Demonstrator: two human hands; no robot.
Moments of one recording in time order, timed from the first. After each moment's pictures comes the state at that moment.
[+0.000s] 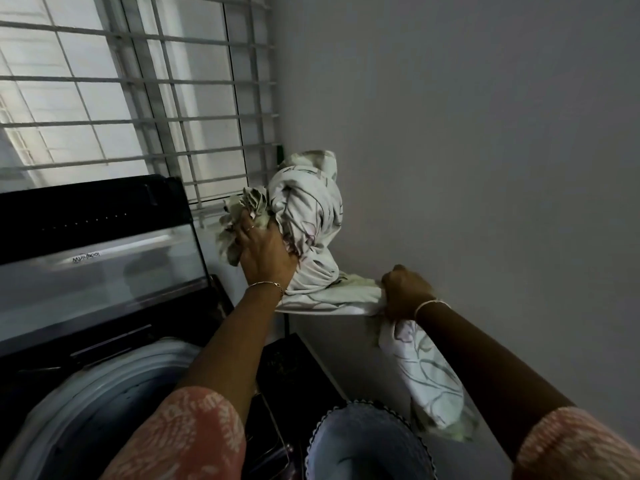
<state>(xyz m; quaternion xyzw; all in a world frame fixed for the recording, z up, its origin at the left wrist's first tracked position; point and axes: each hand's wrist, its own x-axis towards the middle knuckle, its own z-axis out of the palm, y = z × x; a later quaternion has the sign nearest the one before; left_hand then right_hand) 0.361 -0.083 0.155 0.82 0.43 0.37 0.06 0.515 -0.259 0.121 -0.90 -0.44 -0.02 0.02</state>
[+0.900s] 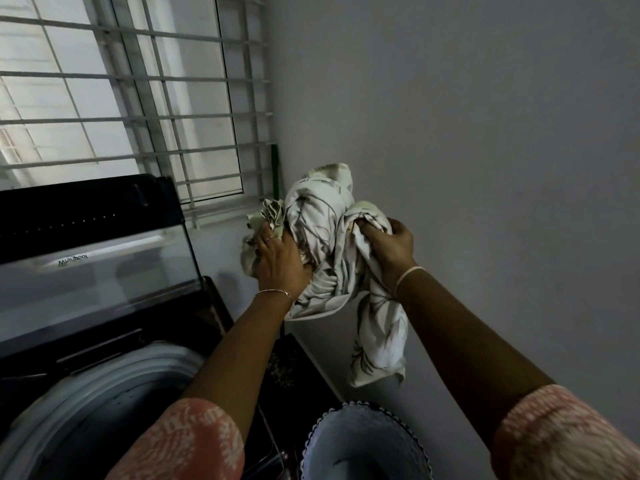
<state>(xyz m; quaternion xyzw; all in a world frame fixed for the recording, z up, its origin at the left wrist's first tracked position) 0.384 -0.090 0.138 0.88 0.37 0.29 0.13 0.503 -0.211 0.166 -0.62 -0.16 0.10 0.76</state>
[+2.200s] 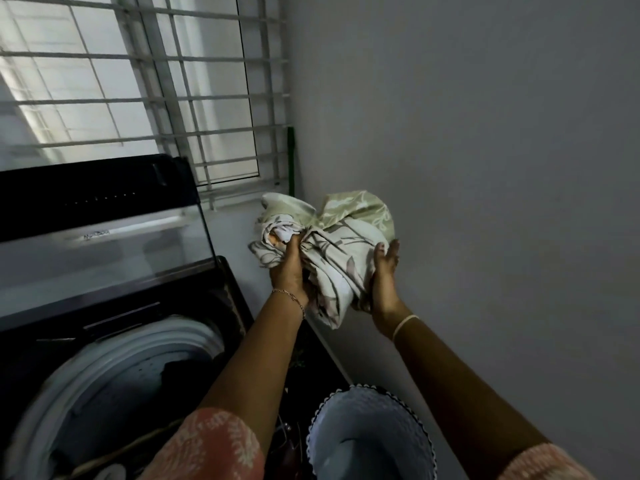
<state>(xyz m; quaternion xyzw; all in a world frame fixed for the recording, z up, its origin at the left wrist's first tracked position) 0.385 -0.109 0.104 0.32 0.34 0.35 0.81 0.483 -0.214 0.069 -0.62 -0.22 0.25 0.71</state>
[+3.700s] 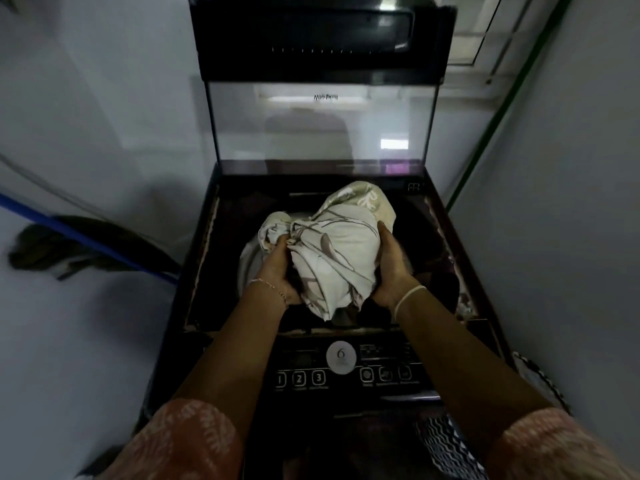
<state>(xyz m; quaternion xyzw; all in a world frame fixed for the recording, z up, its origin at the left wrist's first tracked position) 0.019 0.057 -0.038 0.13 0.45 0.28 0.84 0.178 -0.001 -0.020 -0.48 -0.06 0.67 0.56</state>
